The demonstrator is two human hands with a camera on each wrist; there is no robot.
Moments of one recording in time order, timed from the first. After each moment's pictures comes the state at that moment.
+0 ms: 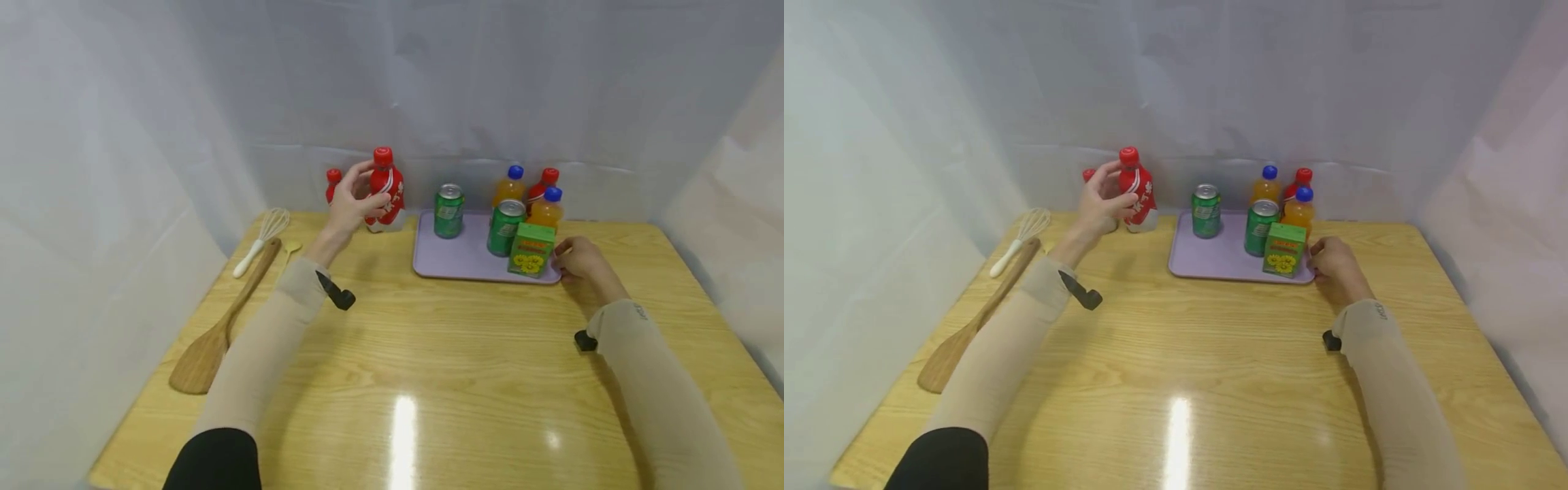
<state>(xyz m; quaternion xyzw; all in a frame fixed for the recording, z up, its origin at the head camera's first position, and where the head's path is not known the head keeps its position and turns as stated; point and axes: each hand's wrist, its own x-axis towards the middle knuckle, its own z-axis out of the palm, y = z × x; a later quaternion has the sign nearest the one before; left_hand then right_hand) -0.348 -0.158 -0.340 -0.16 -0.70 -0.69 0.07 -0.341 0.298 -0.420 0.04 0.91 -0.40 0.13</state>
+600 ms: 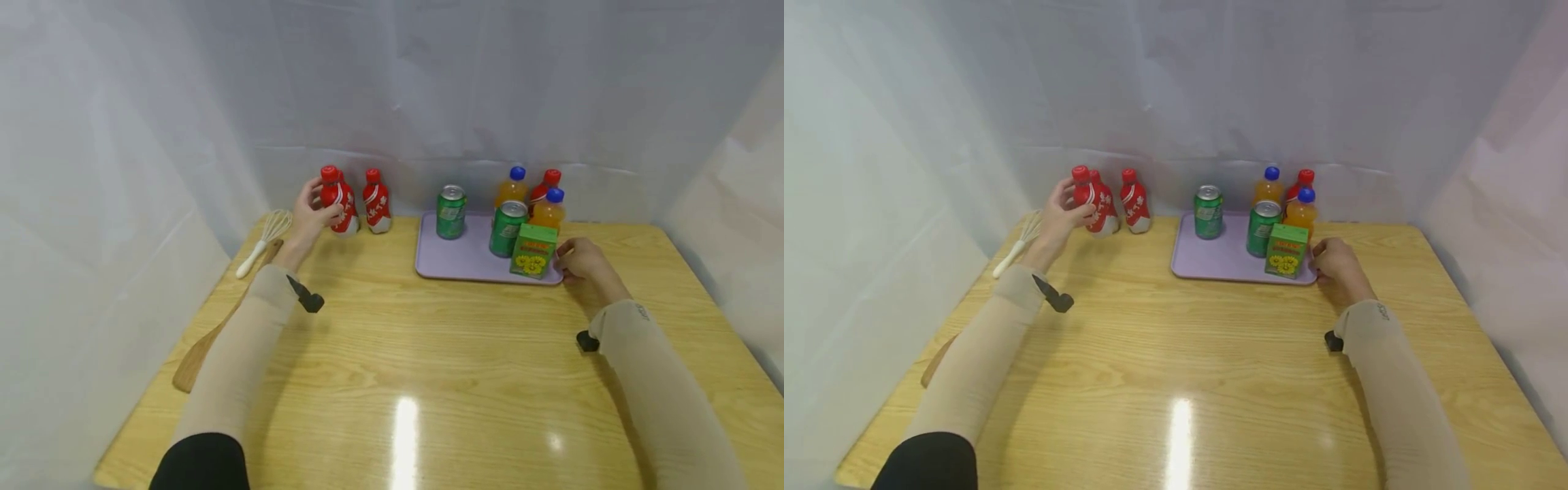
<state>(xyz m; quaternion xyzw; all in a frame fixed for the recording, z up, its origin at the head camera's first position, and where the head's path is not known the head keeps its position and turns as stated) -0.360 -0.239 -0.372 -0.04 -0.73 -0.68 0.11 -0.343 0.300 -0.424 0.04 0.90 -0.40 0.14</state>
